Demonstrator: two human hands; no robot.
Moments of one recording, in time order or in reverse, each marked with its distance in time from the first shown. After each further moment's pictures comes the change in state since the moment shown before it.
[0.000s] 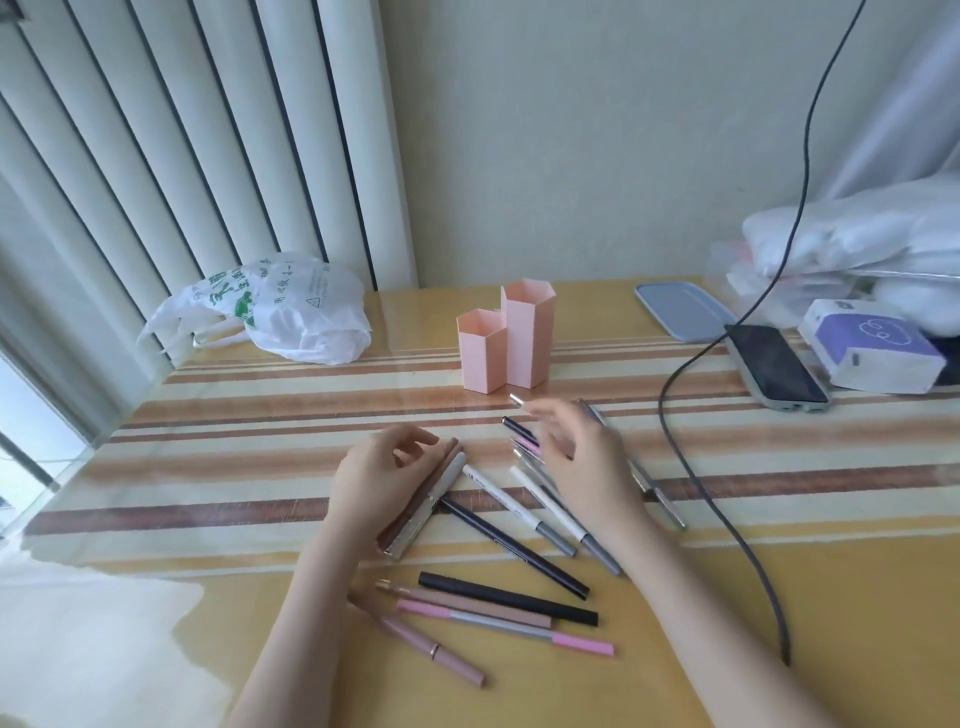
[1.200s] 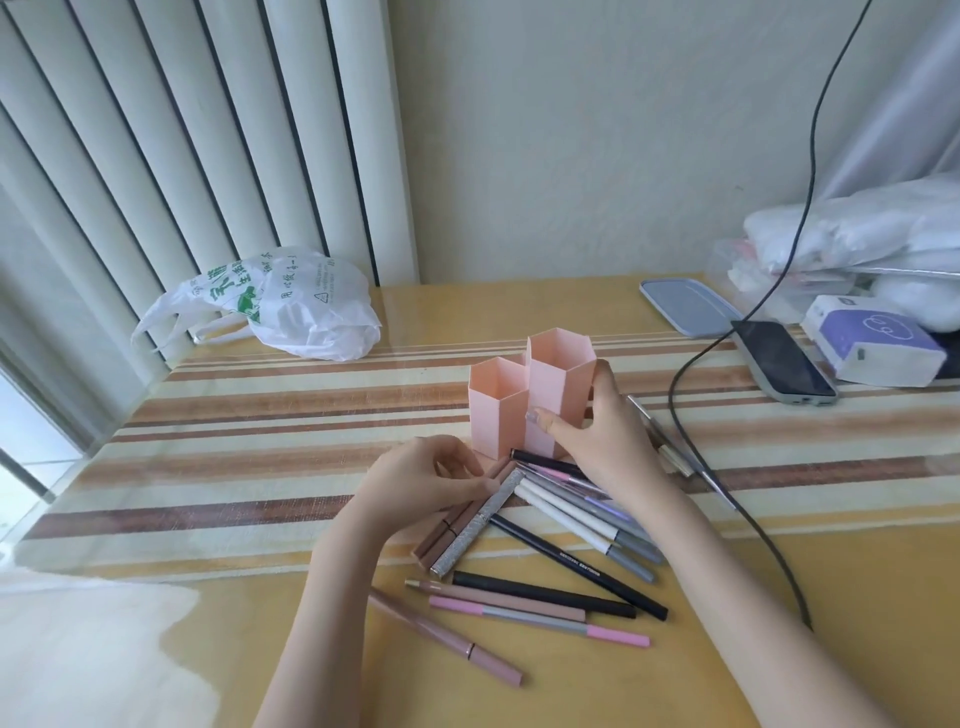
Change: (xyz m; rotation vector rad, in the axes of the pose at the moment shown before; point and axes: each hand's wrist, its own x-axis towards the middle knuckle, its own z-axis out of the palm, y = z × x) left_hand 0.008 -0.004 -0.006 0.005 -0.392 0.074; right_hand 0.023 -0.006 0.002 -0.046 0.064 0.120
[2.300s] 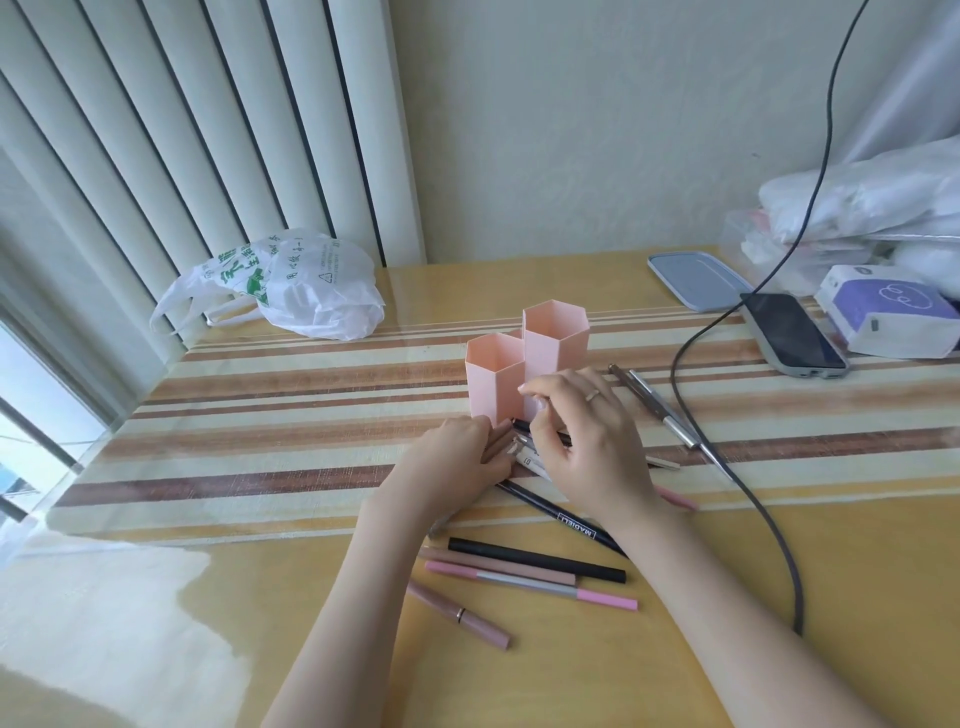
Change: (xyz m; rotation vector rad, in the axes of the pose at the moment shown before) left_hand -0.001 0.029 0.030 0.431 0.080 0.148; right_hand -0.035 -0.012 0.006 -0.208 0.285 -0.730
